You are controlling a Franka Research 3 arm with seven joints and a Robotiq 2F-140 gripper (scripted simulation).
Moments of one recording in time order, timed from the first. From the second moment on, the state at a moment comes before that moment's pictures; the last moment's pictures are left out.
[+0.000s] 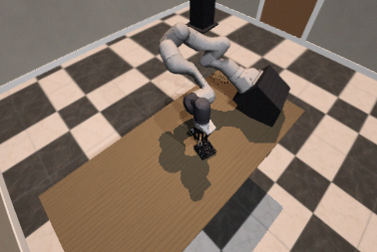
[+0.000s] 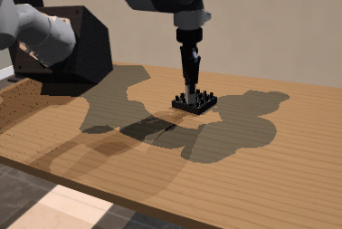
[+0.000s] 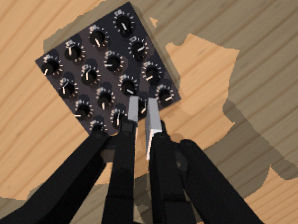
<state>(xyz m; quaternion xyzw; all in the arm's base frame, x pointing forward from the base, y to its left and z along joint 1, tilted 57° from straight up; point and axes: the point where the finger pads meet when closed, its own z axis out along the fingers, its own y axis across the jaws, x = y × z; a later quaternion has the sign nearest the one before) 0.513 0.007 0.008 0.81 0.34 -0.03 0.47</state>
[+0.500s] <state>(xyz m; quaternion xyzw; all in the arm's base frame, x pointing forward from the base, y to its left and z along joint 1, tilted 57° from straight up) 0.514 0.007 0.008 0.85 0.25 0.02 0.47</state>
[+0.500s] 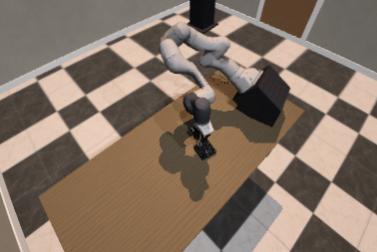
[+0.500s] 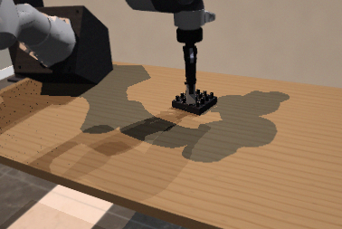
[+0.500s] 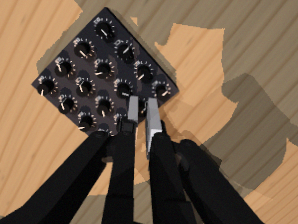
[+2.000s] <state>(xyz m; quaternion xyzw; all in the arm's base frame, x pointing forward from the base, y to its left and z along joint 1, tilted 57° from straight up) 0.515 0.008 0.009 0.88 -0.02 0.16 0.44</state>
